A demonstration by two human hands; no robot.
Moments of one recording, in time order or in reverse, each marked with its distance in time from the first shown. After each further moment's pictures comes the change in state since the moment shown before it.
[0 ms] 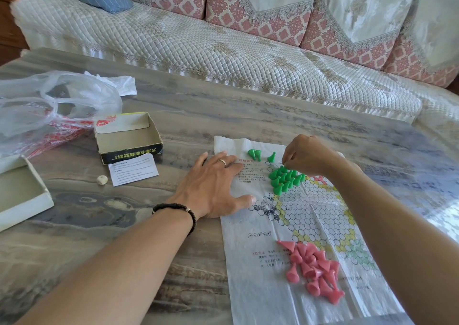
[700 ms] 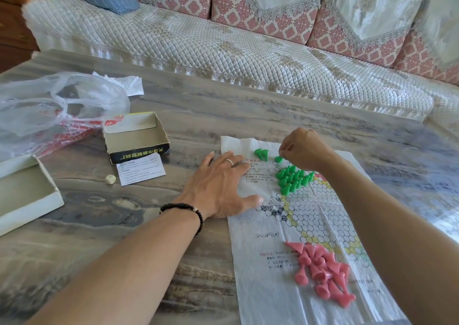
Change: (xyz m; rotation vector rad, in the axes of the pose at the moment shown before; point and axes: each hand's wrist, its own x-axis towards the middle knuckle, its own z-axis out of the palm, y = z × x) left_hand 0.001 0.000 0.000 0.002 -0.003 -0.002; right_hand 0.019 -0.013 0.010 0.045 0.124 -0.009
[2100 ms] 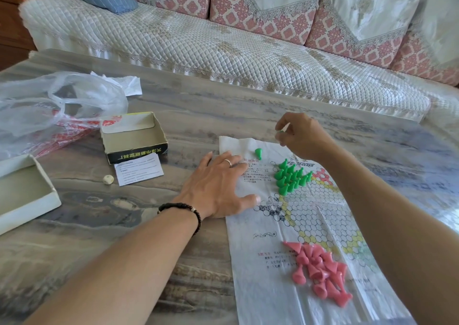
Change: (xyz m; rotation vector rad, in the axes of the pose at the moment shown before) left_hand 0.000 -0.002 0.001 -0.024 0.004 0.009; right_hand 0.000 -0.014 -0.022 0.161 0.079 -0.027
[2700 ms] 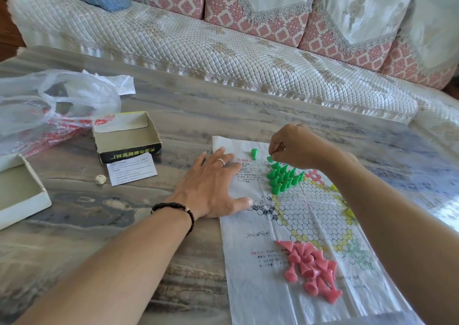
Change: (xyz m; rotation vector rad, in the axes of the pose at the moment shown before) left_hand -0.001 0.003 -0.003 0.014 -0.009 -0.011; right_hand -0.019 -0.012 -0.009 -0.254 -0.196 -0.111
